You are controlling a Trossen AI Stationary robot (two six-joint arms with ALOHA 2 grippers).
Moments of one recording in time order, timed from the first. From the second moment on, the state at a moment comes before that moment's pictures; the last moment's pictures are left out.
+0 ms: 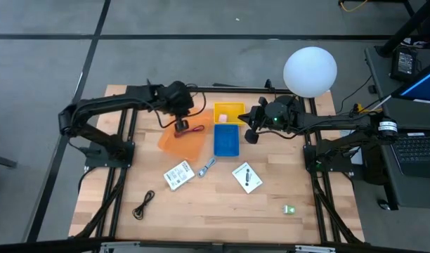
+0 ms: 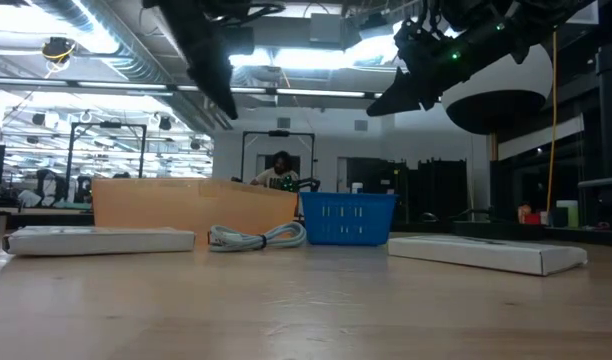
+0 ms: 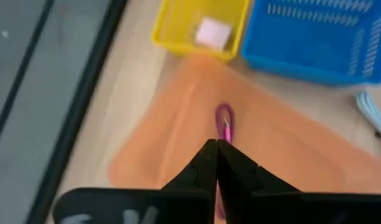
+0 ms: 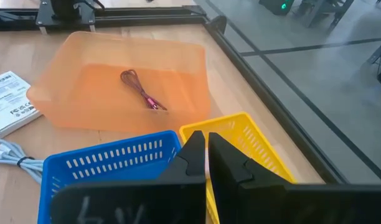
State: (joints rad) left arm 0.39 1.36 1.17 -0.81 -0.08 0.13; right arm -0.22 1.23 0.71 0.08 0.18 -0.06
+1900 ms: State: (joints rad) left arm 0.39 1.12 0.54 -0.64 0.01 -0.42; right arm -0.22 1.23 0.71 0.10 0.13 -0.06
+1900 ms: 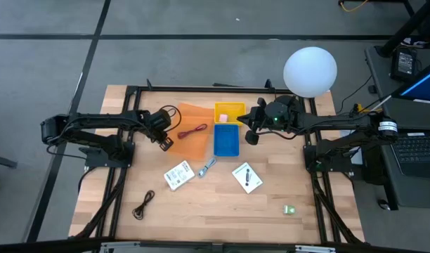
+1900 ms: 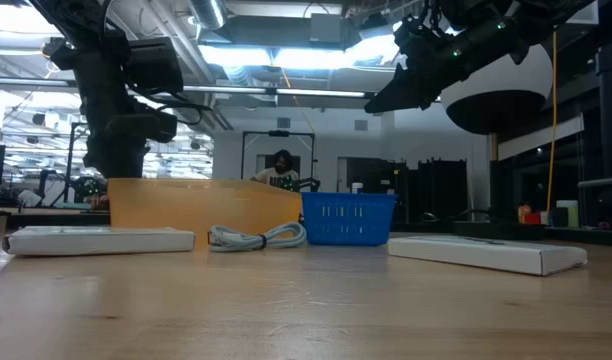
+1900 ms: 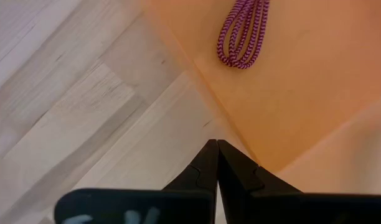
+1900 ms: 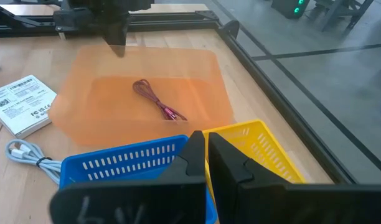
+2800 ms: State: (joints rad) left arm 0.39 1.12 0.54 -0.53 0.15 -0.37; right arm -0.22 1.23 0.71 0.10 0.13 -0.06
